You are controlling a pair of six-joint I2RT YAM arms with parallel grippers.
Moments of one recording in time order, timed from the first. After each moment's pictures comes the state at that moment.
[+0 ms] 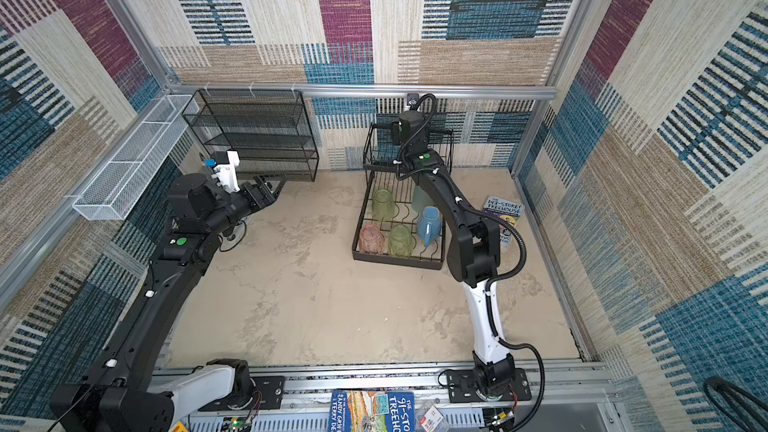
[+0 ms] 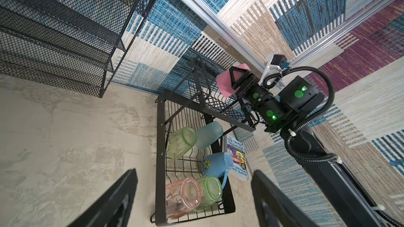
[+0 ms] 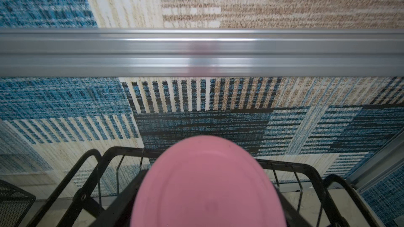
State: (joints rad) left arm -0.07 1.16 1.17 -0.22 0.46 -0.60; right arm 0.35 2.26 2.28 -0.17 0.40 0.08
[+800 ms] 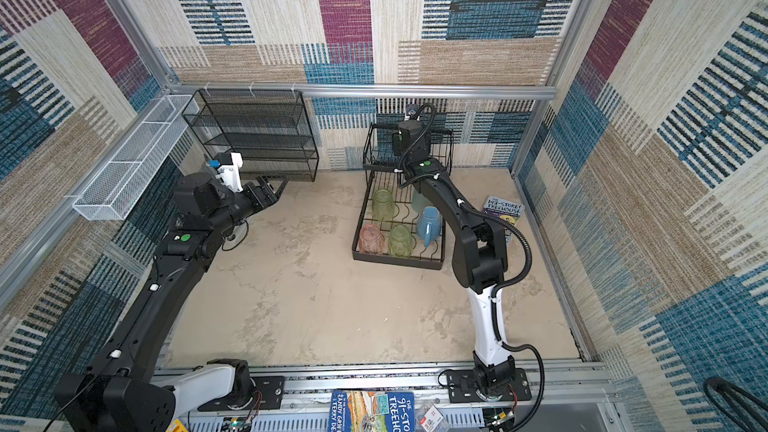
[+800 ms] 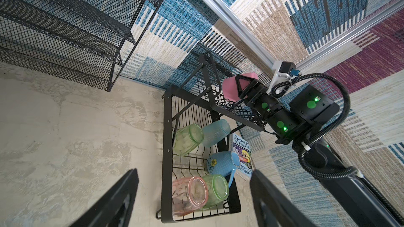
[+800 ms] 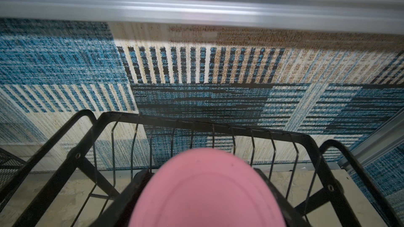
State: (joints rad) left arm -0.07 1.20 1.17 -0.23 0.45 -0.60; right arm 0.36 2.16 2.06 -0.14 0.40 0.07
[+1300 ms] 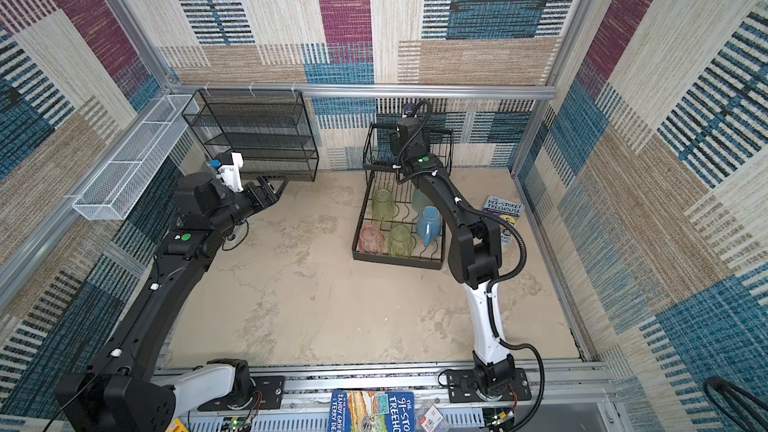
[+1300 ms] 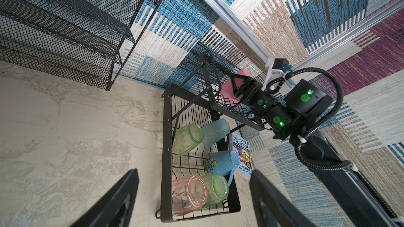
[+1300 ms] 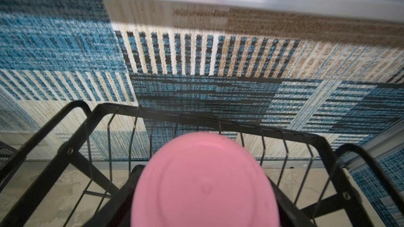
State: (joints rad) left arm -0.07 1.20 1.17 -0.23 0.46 -0.60; right arm 0.36 2.25 2.21 -0.27 0.38 0.06
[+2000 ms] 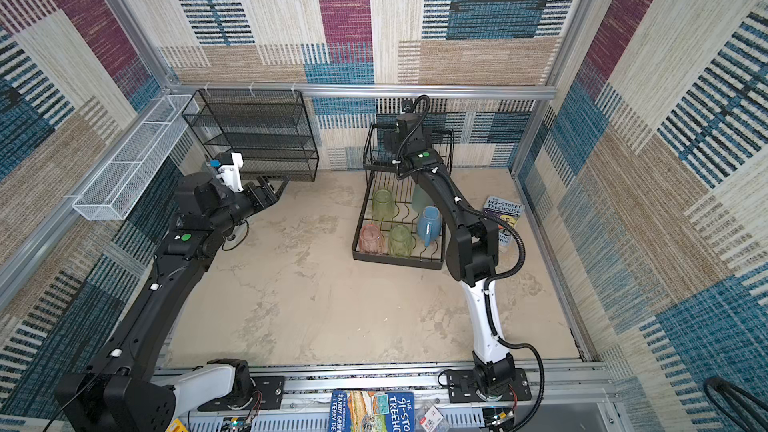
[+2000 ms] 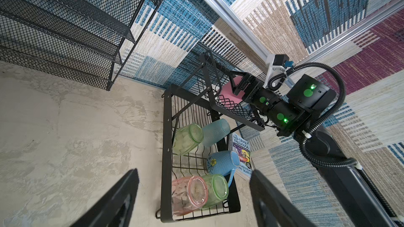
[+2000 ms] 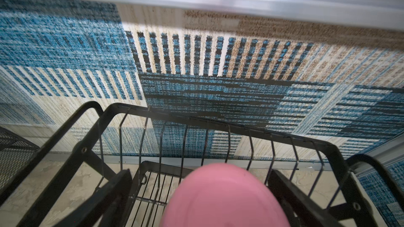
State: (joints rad) left arm -0.07 1.20 1.17 -0.23 0.46 -0.60; right arm 0.36 2.27 2.32 -0.36 0.35 0.06
